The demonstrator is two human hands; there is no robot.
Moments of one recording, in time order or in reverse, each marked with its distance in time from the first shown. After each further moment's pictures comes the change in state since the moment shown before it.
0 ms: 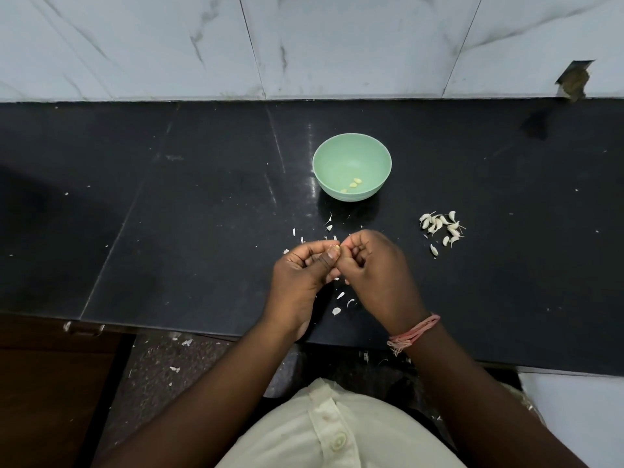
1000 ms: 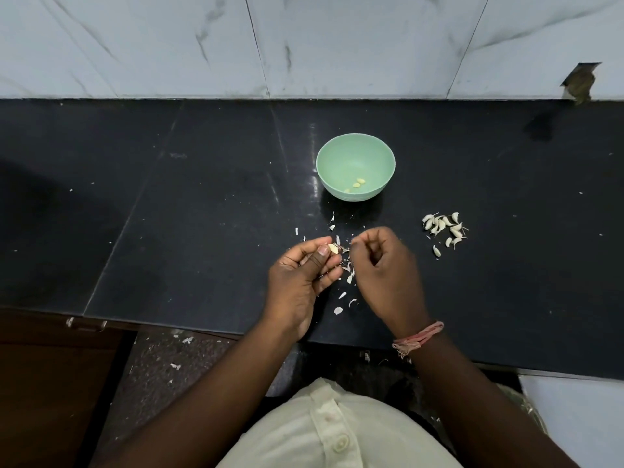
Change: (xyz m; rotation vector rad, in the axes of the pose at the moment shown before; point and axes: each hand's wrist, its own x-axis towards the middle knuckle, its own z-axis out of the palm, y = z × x) left_hand -0.002 0.002 -0.002 -0.148 0.094 -0.066; right_hand -0.007 -0.008 -0.006 0.139 0.132 0.097
